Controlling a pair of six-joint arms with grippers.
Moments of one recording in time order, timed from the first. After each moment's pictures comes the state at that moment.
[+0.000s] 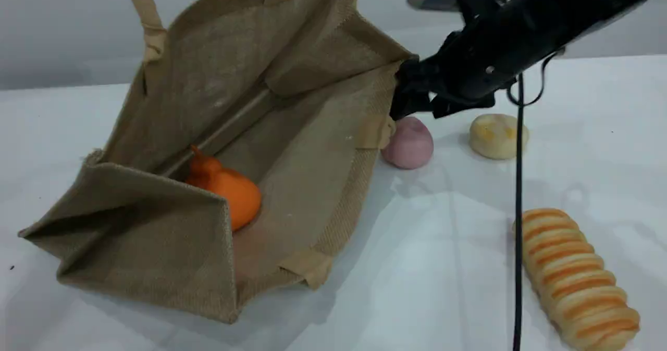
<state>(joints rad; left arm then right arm) -0.17 1.80 -1.91 -0.48 1.22 0.57 0.25 2.23 -1.32 1.36 0.32 -1.27</state>
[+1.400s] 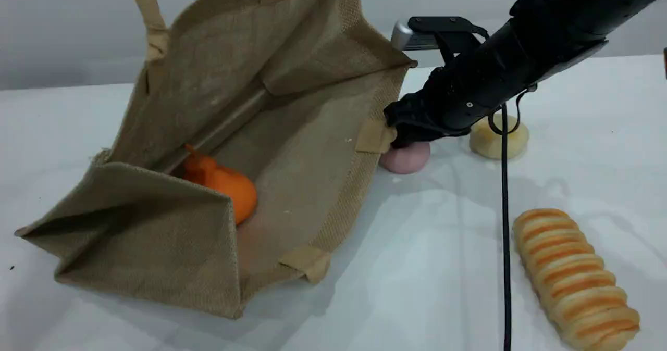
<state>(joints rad) -0.17 1.80 -1.91 -0.50 1.22 0.56 0.26 2.34 -1.39 1.41 0.28 -1.34</state>
